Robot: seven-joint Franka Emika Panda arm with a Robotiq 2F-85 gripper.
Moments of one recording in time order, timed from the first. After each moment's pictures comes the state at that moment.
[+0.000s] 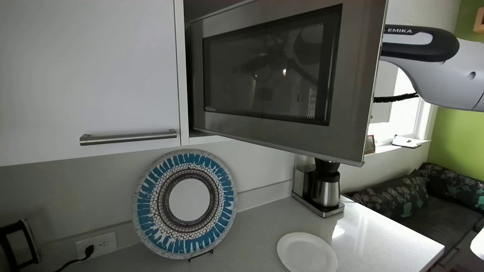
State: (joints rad) arm 0.50 0.04 -0.19 -1.40 0.57 2.80 2.24
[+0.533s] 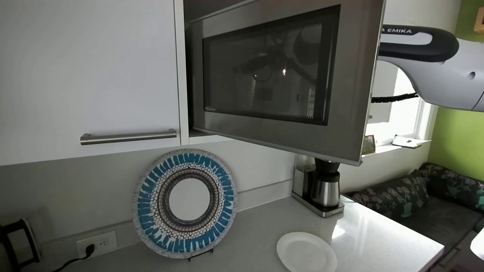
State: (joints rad) arm 0.50 0.05 -0.19 -1.40 0.57 2.80 2.24
